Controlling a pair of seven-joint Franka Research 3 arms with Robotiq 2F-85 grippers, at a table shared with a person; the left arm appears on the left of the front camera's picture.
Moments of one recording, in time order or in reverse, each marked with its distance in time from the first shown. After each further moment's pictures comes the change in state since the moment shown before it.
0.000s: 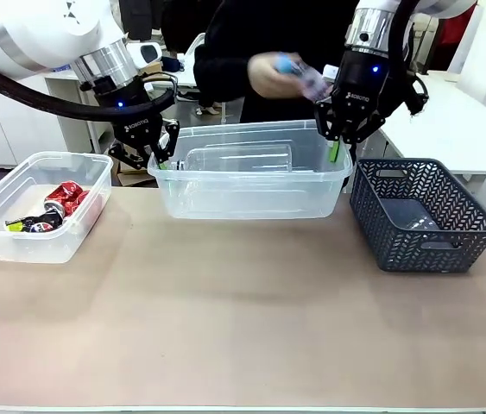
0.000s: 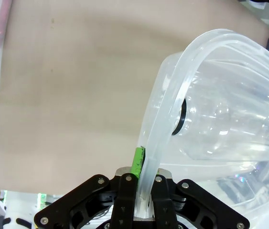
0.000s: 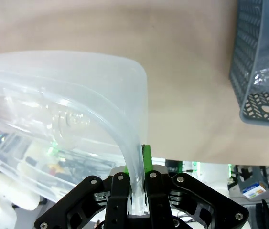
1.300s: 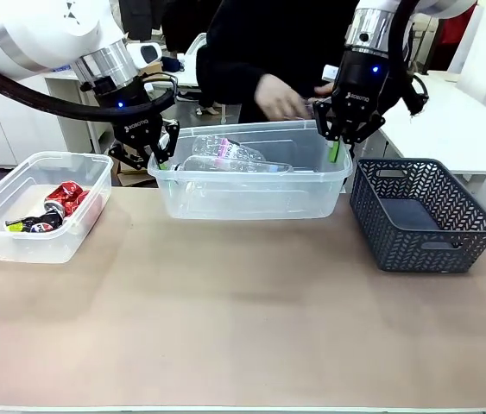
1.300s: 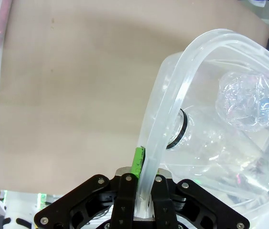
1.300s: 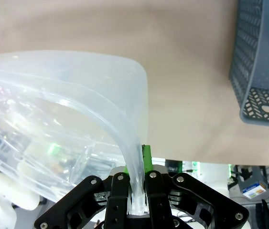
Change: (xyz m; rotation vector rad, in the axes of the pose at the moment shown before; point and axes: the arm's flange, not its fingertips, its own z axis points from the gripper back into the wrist) left arm 0.000 0.000 0.000 0.000 0.000 0.000; right arm 0.000 0.000 0.000 0.000 0.001 0.000
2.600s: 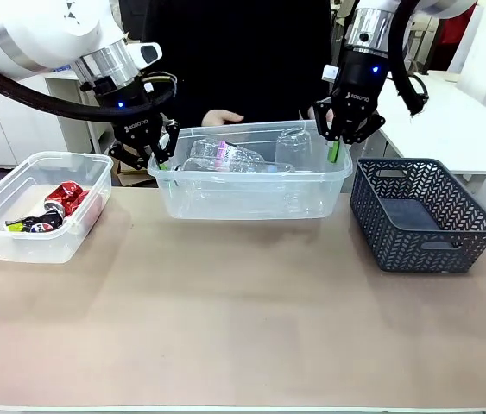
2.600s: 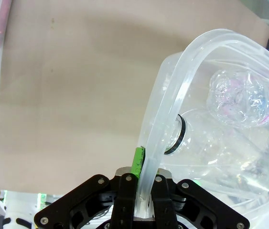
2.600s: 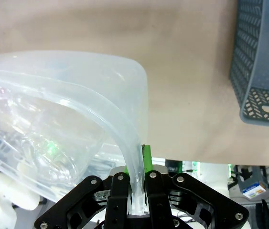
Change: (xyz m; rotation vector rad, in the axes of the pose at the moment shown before) left arm 0.000 0.000 0.000 0.000 0.000 0.000; right arm 0.000 0.000 0.000 0.000 0.000 0.000
